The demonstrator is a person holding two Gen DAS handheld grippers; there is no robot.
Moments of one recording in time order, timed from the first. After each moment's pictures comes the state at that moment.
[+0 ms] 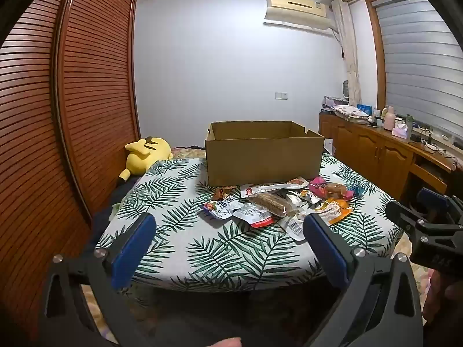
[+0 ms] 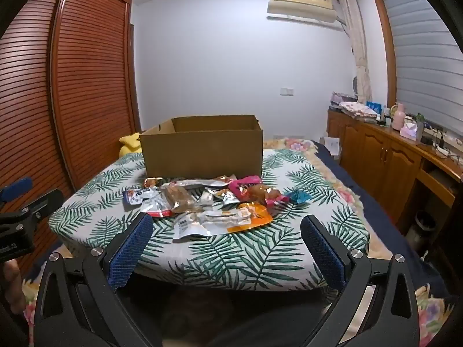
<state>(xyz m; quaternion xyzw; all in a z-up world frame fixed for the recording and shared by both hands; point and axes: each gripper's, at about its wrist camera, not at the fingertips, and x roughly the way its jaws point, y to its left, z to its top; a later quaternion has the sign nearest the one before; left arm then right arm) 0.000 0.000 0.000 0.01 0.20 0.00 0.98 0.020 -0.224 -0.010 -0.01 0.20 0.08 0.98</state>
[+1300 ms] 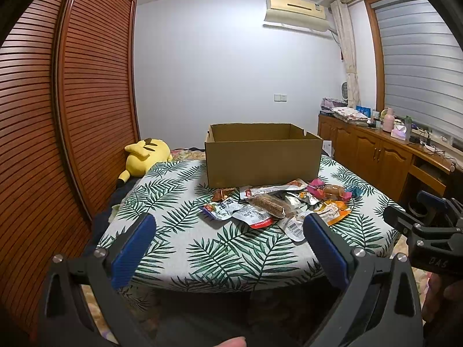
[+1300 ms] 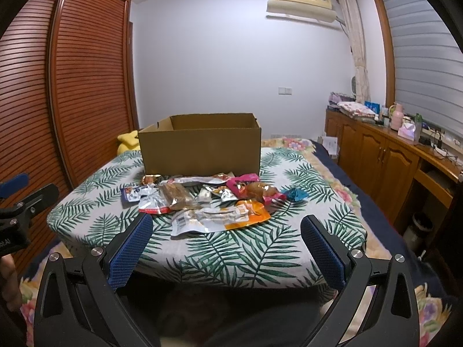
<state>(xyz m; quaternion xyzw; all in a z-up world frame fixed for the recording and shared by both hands) -0.004 0.000 0.005 0.01 0.19 0.00 0.98 0.019 -0.224 -0.013 -0.02 0.21 0.08 0.98</state>
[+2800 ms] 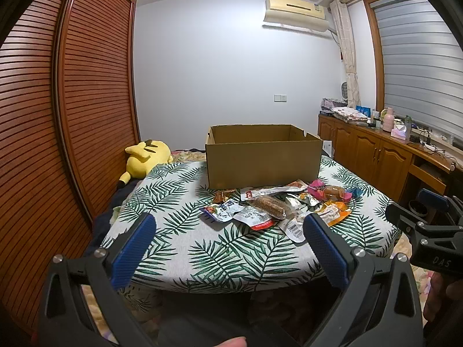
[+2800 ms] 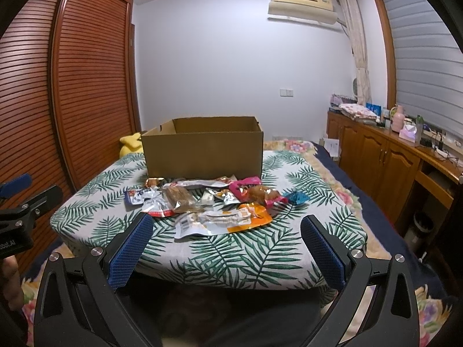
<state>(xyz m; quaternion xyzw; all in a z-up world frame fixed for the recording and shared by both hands) -0.004 0.003 0.008 0.01 0.19 0.00 0.98 0.017 -0.221 -0.010 -0.02 0.20 0.08 0.98</state>
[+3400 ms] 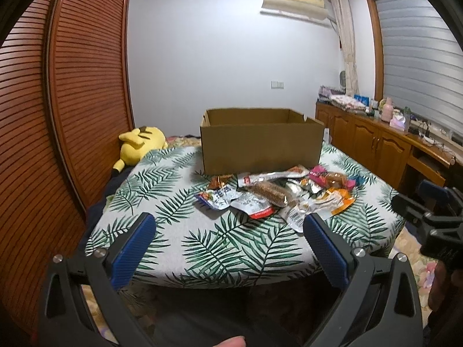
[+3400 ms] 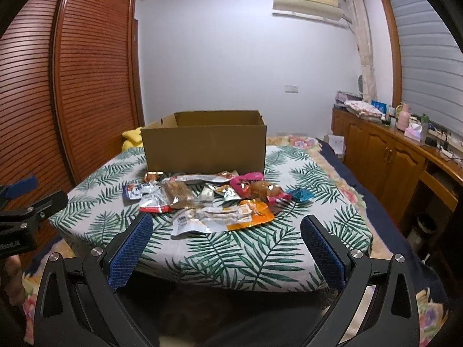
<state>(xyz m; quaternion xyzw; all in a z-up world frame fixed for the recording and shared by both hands) 0.022 0.004 -0.013 0.01 0.23 -0.01 0.97 0.033 -0.229 -0.018 -0.02 0.22 0.09 0.97</state>
